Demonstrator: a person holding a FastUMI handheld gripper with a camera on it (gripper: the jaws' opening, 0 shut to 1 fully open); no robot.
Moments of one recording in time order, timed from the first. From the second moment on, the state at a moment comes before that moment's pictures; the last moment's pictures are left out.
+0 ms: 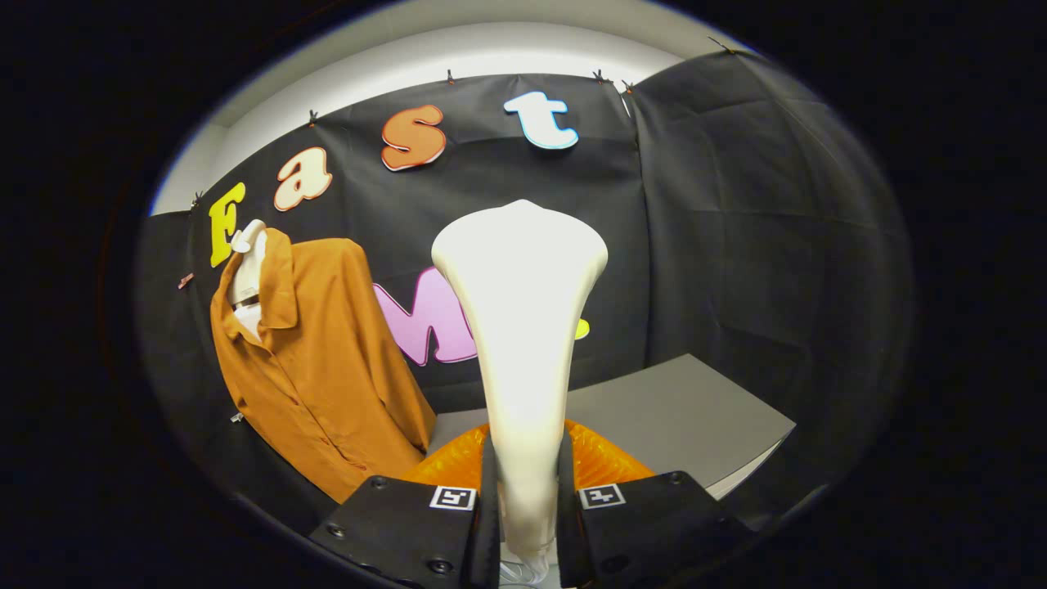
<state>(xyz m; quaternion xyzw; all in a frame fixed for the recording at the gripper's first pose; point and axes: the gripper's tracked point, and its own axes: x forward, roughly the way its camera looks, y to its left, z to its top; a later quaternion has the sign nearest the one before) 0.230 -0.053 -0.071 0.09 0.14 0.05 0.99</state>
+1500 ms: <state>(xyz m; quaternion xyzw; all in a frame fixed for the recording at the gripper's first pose) 0.262 0.210 -0.165 0.00 0.13 0.11 0.99</state>
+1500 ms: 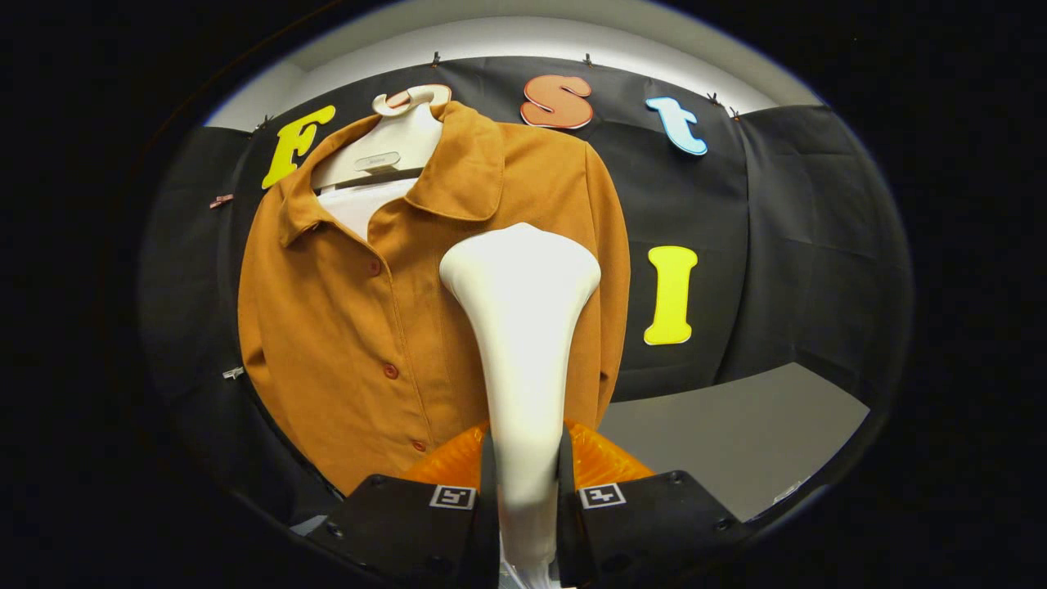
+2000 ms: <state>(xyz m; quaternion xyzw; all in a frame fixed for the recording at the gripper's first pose) 0.247 0.214 -0.235 0.00 0.19 0.11 0.98</state>
